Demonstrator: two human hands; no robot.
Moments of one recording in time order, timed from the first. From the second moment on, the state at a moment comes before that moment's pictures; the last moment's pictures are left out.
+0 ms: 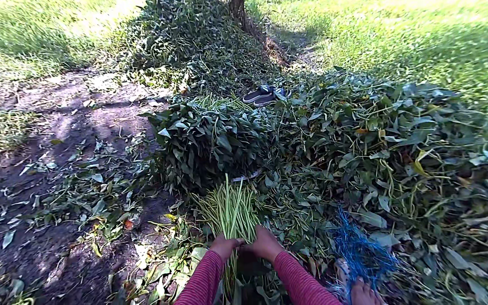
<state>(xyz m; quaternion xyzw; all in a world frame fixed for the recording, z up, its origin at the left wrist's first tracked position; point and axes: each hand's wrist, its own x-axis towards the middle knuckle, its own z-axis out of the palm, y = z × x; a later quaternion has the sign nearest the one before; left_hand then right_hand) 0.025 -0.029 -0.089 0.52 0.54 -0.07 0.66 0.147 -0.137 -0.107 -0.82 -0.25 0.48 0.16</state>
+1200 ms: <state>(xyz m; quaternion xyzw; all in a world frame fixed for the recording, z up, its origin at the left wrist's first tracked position) -0.002 -0.071 -0.043 0.27 0.49 0.08 0.82 0.090 -0.200 -0.020 -0.79 -0.43 0.40 0.19</state>
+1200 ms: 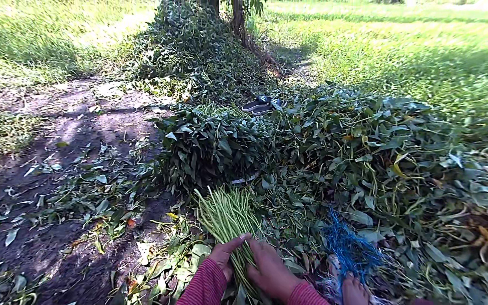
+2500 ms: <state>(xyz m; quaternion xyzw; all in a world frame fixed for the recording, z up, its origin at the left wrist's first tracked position) -0.071 -0.021 -0.001 0.51 0.43 0.08 0.74 0.195 -0.170 -0.126 -0.79 -0.13 0.51 0.31</state>
